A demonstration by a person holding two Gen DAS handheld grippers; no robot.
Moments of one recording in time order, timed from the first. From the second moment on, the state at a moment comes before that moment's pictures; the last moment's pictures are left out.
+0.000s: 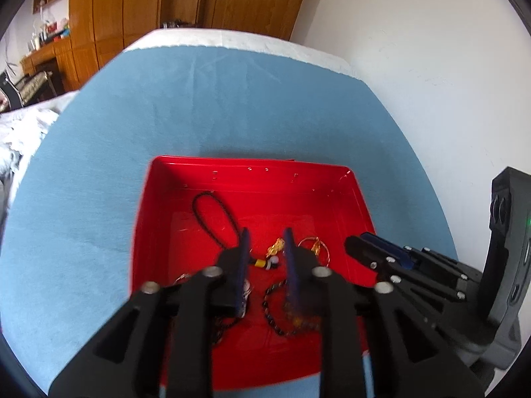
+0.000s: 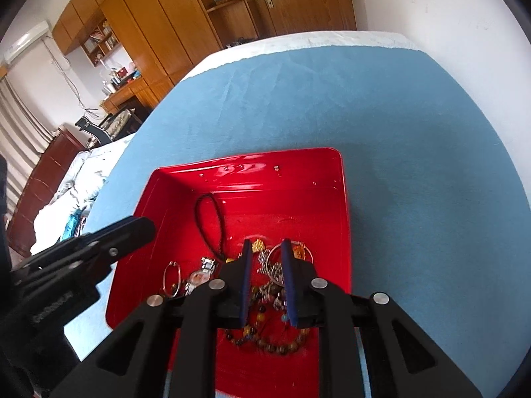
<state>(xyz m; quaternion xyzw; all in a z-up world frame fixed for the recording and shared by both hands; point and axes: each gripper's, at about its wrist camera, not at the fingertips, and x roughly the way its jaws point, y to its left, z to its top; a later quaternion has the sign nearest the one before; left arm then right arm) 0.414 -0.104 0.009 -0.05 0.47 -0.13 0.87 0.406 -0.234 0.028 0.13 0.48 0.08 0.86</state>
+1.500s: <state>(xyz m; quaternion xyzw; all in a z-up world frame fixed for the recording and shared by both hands) 0.294 -0.047 0.044 0.00 0.43 -0.07 0.90 0.306 -0.222 0.069 0.07 0.47 0.08 0.87</state>
